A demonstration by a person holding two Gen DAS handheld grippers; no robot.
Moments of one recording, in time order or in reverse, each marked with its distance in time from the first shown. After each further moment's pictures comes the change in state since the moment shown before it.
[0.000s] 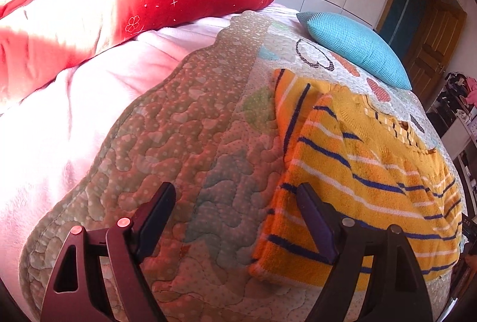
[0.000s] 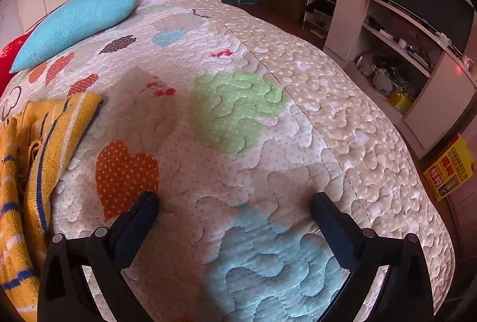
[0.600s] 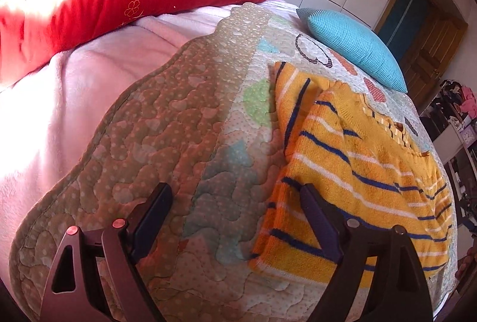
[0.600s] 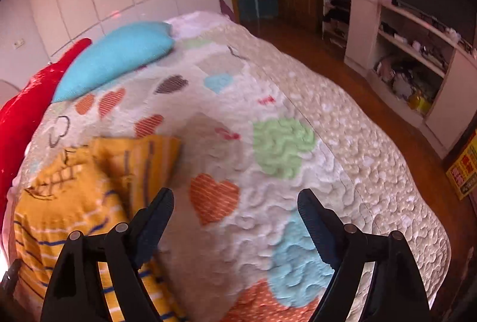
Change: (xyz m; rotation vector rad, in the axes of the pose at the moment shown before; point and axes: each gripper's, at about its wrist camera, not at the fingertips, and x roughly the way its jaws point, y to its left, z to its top) left arm 0.004 0.010 -0.001 -0.046 0.043 -0.069; right arm -0.095 0.034 0.023 0.026 -0.107 0.188
